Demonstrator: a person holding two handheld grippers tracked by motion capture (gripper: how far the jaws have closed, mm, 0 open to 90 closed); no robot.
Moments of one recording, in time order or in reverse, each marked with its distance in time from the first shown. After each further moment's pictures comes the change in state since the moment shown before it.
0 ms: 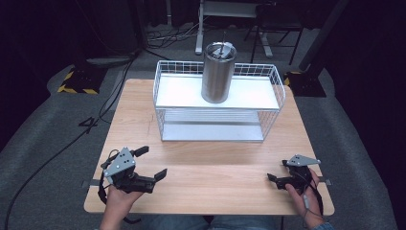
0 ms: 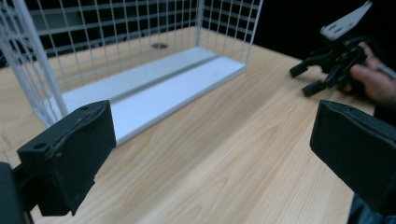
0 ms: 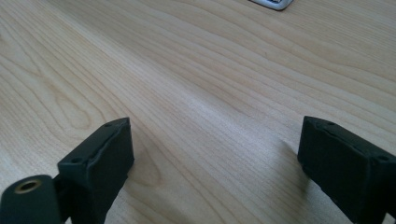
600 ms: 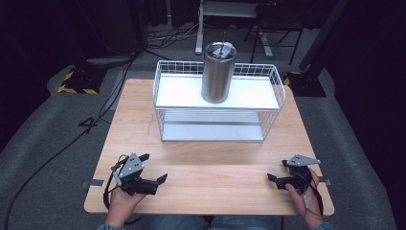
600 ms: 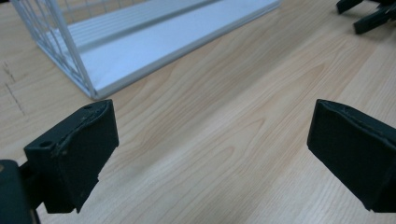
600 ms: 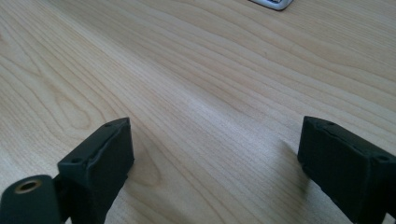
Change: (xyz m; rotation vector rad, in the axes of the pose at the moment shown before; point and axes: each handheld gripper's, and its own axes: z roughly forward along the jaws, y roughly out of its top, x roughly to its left) left arm 0.010 -0.037 0.023 0.190 0.068 0.013; right arm 0.000 0.000 0.000 0.000 0.000 0.000
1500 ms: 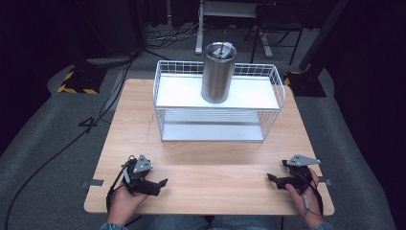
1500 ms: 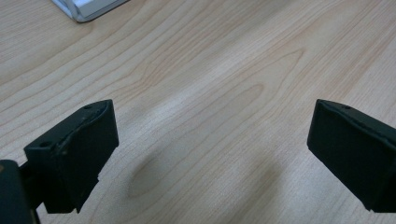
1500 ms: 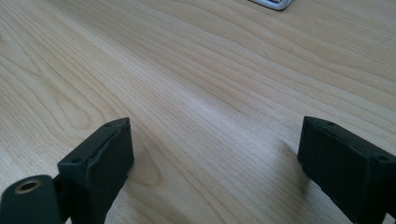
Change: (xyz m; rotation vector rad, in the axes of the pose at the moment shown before) left arm 0.005 -0.012 0.024 0.234 0.025 -0.004; right arm 0.000 0.000 0.000 0.000 0.000 0.000
